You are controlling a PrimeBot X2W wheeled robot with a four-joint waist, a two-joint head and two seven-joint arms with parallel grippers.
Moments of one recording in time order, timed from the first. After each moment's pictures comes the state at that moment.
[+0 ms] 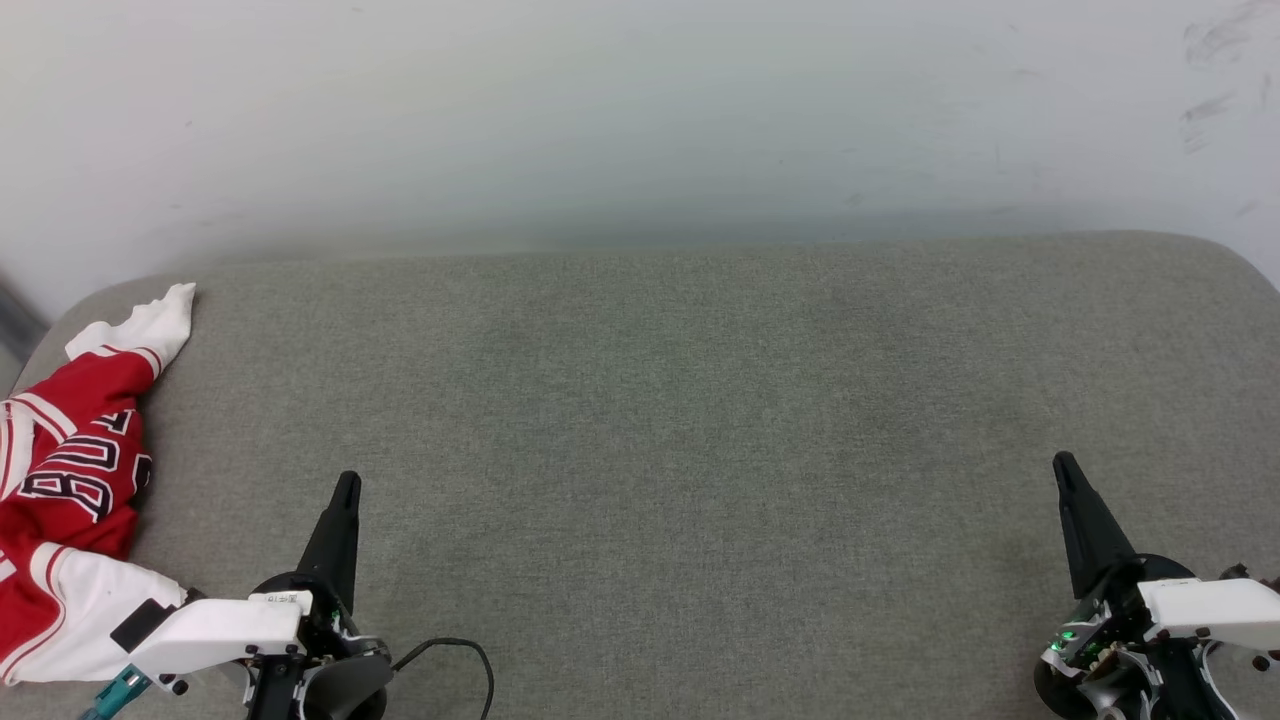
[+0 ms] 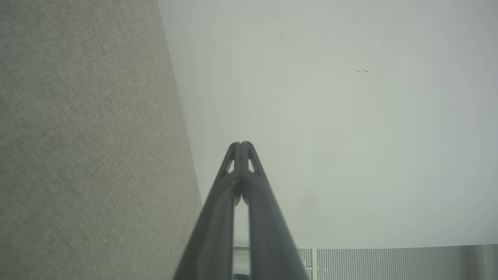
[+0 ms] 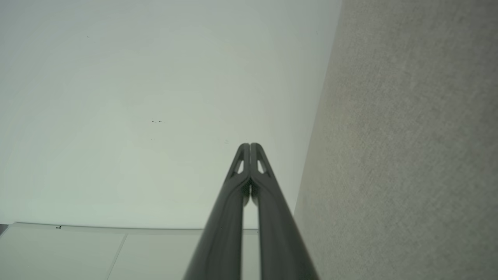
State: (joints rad) left arm -0.11 0.05 0.11 0.25 -1.61 -0.13 0.11; right arm -0.10 -0.05 -0.11 0.24 1.62 0.13 0.11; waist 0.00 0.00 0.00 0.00
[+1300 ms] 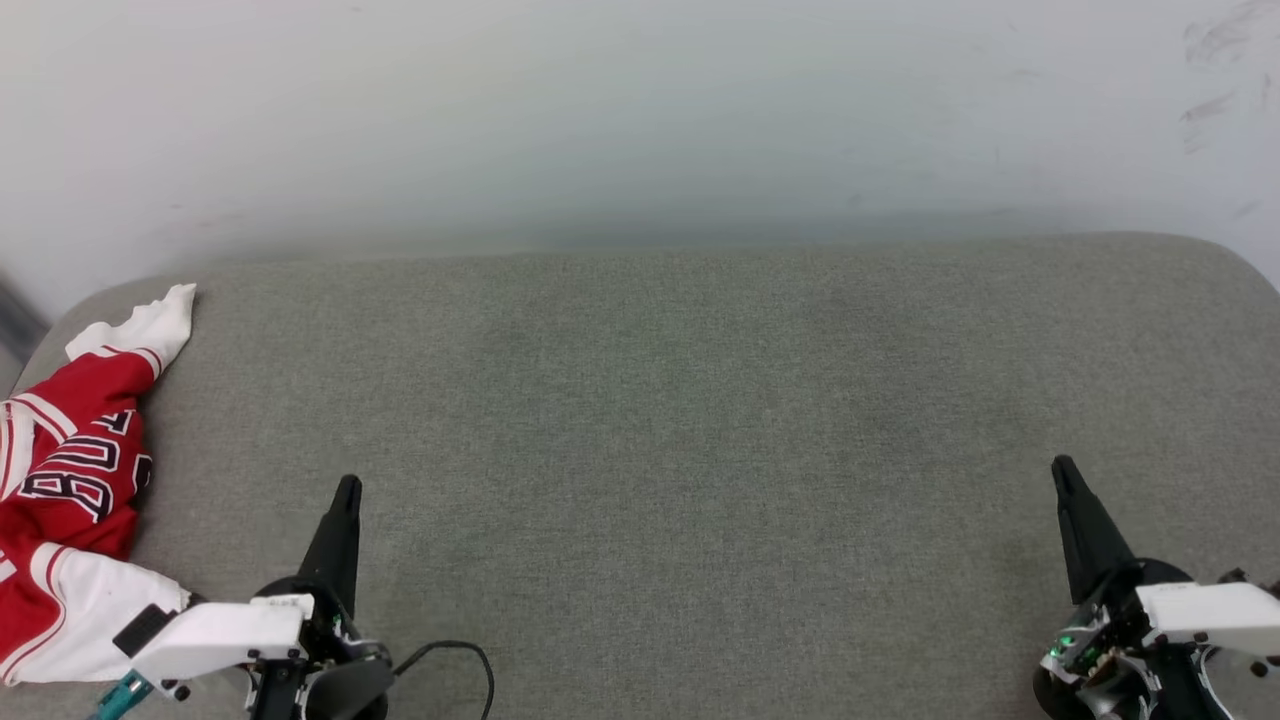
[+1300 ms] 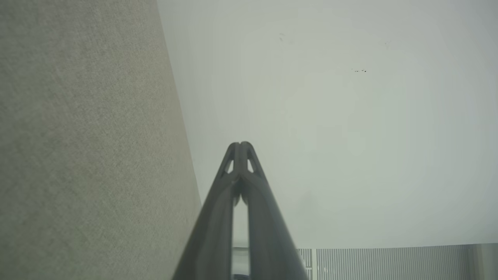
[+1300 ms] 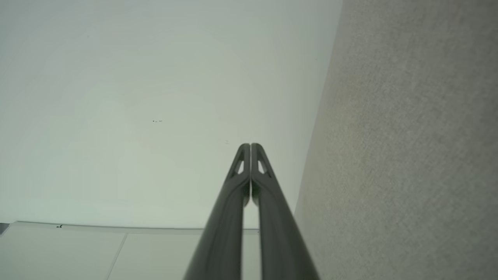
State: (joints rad) left arm -0.11 0.05 0.11 0.25 -1.61 -0.13 0.11; right arm -0.10 -0.05 -0.11 0.24 1.62 0.13 0.11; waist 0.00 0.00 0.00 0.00
